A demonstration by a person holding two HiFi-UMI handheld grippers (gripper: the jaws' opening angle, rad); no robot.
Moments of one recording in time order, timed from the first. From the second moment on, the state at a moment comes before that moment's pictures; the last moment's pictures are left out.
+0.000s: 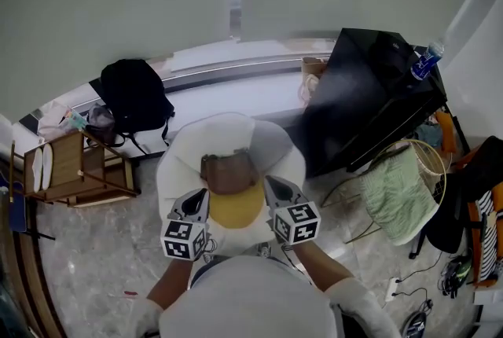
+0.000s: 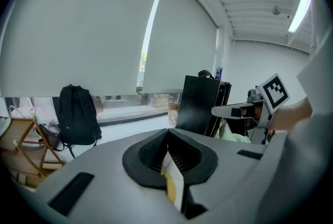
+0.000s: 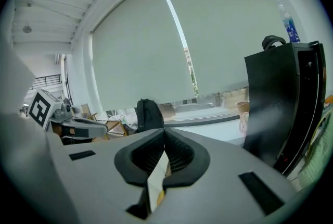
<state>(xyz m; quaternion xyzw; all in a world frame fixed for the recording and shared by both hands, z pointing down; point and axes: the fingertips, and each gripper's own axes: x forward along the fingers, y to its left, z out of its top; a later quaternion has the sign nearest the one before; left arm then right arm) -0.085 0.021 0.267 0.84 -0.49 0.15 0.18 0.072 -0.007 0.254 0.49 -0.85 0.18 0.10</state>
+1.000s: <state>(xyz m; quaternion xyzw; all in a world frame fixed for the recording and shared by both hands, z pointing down) -0.099 0.032 0.204 0.84 -0.51 0.08 0.16 0.062 0.015 0.199 0.48 -0.86 0.18 0.04</state>
